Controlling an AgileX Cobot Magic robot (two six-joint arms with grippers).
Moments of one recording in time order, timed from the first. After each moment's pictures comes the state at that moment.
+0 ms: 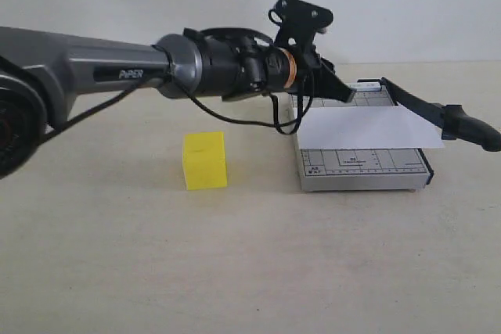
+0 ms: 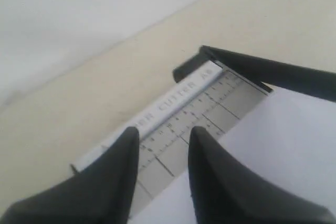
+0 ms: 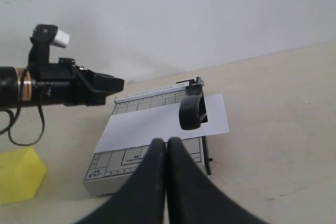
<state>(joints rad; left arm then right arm) -0.83 2.37 -1.83 0.91 0.03 -0.85 0.15 0.31 0.00 0.05 -0.11 0.22</state>
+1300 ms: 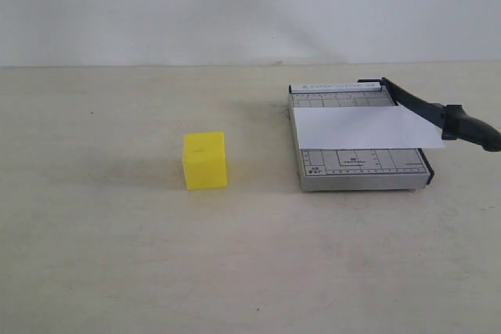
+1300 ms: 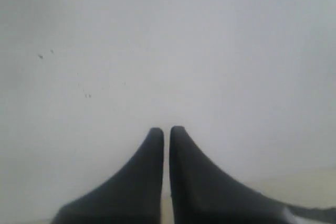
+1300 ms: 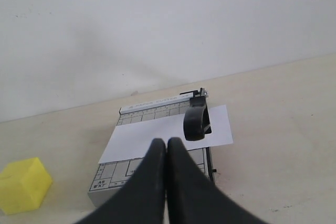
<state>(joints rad) -0.78 0.27 -0.58 0.90 0.36 -0.90 0.15 0.26 0.00 0.05 -0.10 0.22</state>
